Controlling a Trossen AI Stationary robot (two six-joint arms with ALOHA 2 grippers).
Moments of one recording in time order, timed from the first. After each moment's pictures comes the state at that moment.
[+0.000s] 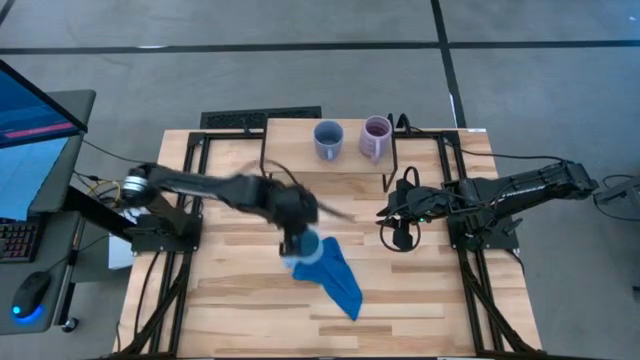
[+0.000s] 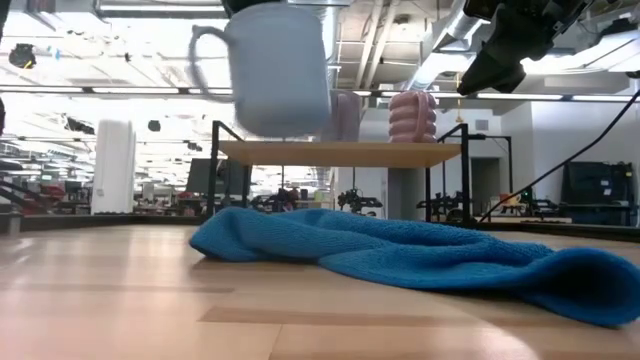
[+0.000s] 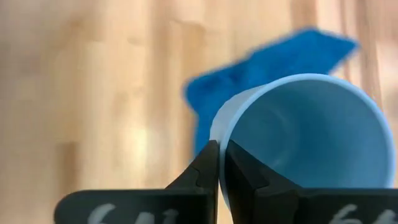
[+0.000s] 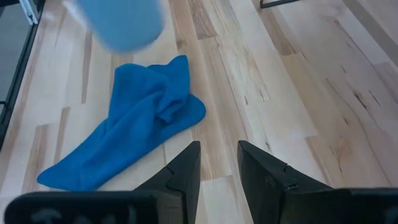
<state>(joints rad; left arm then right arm) -0.11 1.67 1.54 -0.94 -0.03 -0.10 0.16 1.00 0.76 -0.49 0.13 0.26</state>
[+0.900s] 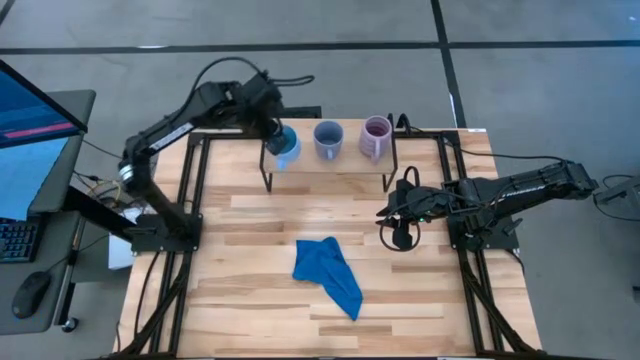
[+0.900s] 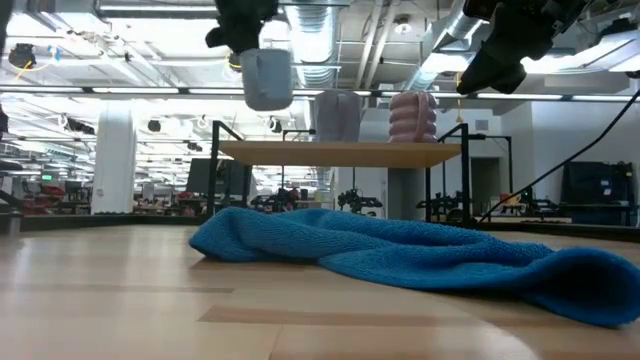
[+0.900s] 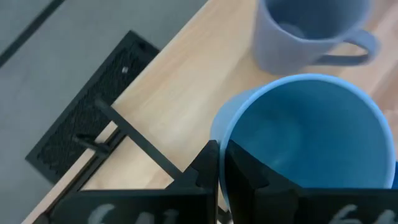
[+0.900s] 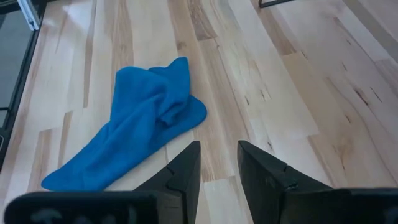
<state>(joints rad) 0.50 1.62 1.90 -1.30 -0.16 -0.15 0.16 1.00 0.76 -0.49 0.13 0.29</state>
